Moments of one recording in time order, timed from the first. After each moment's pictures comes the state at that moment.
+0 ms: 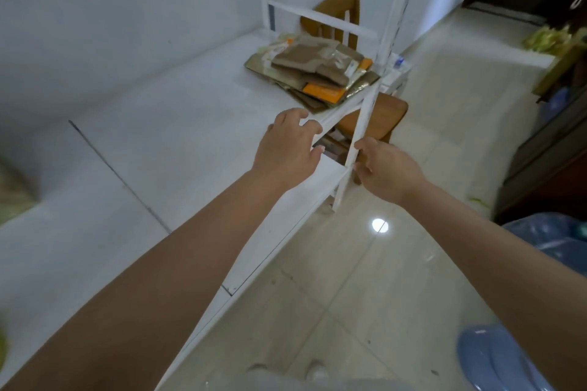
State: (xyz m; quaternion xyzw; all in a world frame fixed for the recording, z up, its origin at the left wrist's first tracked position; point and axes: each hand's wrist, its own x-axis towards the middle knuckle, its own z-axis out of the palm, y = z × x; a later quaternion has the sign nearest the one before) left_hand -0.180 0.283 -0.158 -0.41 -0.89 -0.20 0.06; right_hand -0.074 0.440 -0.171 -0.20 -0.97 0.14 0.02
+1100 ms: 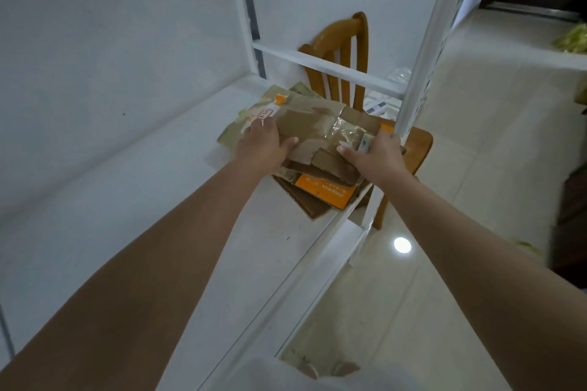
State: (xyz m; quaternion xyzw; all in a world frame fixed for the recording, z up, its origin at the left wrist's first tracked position) left_hand -0.467 0.446 -0.184 -0.26 -0.95 -0.16 -0.07; right_hand -0.345 0.615 -0.210 -0.37 -0.84 0.38 0.10
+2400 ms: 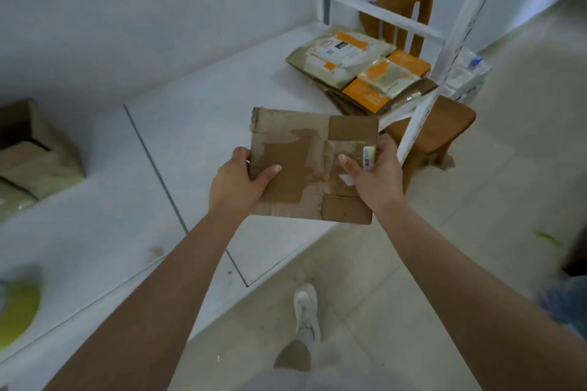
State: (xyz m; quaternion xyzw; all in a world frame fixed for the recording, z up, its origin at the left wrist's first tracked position) left_hand -0.203 0.218 -0.202 -0.07 -0.94 -0.33 0.00; right_hand -0.149 0.443 -0.229 -0.27 -0.78 0.54 0.16
